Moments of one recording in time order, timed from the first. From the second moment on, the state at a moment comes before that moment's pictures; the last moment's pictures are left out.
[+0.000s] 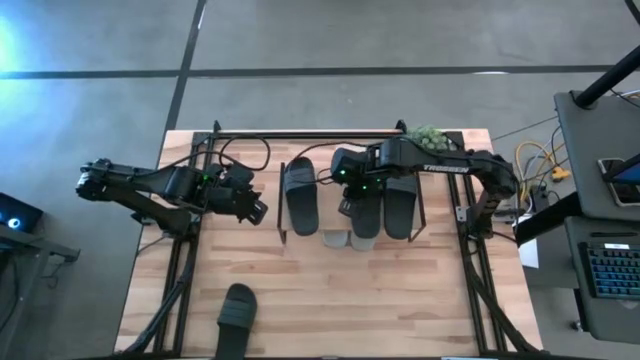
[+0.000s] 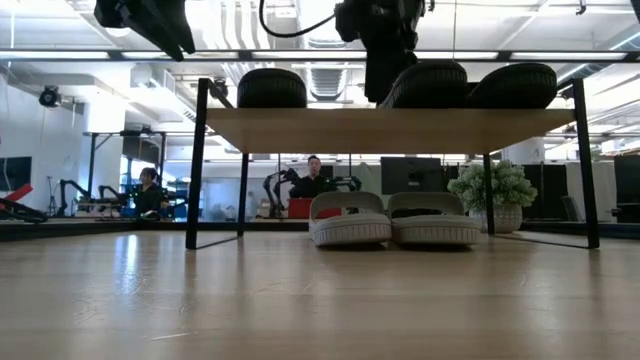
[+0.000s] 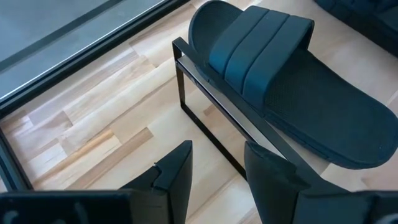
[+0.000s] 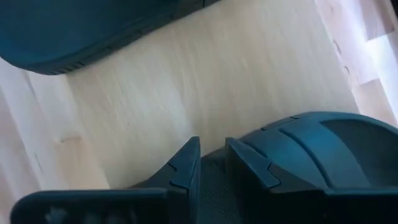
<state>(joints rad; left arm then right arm) -0.19 1.17 1.30 -1.23 -0.58 -0.95 -0.11 1.79 1.75 -1.18 0.02 0.25</state>
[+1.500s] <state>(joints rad) -0.19 1.09 1.08 -1.12 -0.47 -0.96 -0.02 1.99 1.91 -1.04 -0.03 0.15</state>
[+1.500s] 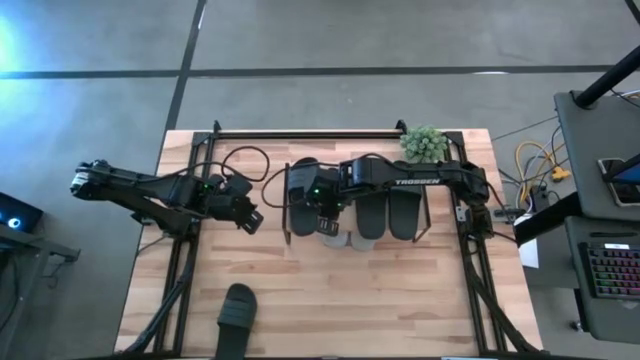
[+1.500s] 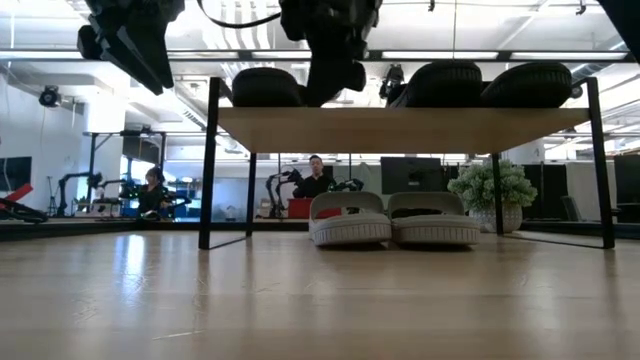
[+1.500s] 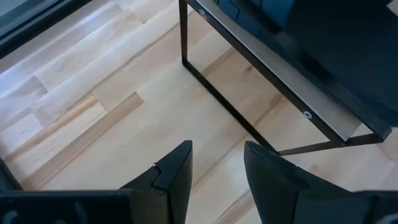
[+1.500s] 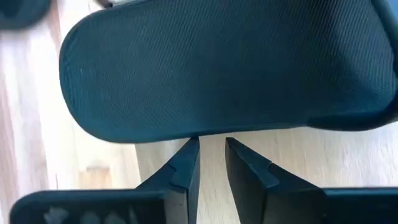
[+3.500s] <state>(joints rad) -1.05 1.92 1.60 -1.28 -0.18 -1.35 -0.02 1.72 1.90 -1.14 0.29 0.10</state>
